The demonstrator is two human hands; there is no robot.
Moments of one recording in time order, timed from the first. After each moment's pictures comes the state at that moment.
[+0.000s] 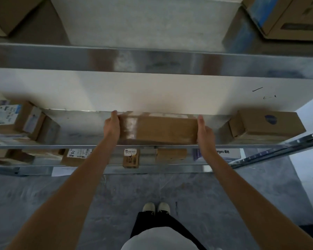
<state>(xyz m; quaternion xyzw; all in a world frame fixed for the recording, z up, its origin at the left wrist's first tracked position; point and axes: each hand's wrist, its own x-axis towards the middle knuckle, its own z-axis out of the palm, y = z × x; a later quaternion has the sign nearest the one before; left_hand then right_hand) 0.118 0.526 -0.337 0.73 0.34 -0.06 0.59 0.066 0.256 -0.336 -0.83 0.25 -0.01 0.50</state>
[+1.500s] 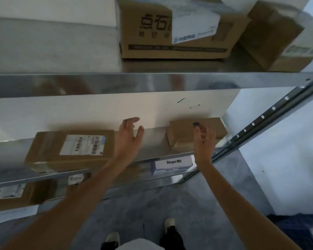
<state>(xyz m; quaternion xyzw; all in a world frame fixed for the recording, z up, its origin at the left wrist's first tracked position) 0.093 0.257 -0.313 0.88 -0.09 0.05 0.47 0.040 0.033 -0.313 -0.82 0.28 -0.25 0.44</state>
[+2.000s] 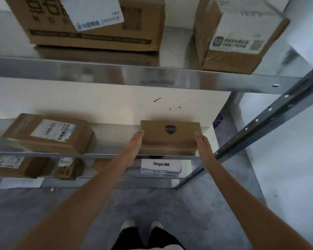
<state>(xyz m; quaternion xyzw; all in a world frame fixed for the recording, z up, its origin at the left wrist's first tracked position) 0.076 0.108 -0.348 0.71 0.20 -0.21 0.64 0.053 -0.131 -0.342 -0.78 0.29 0.08 0.54</state>
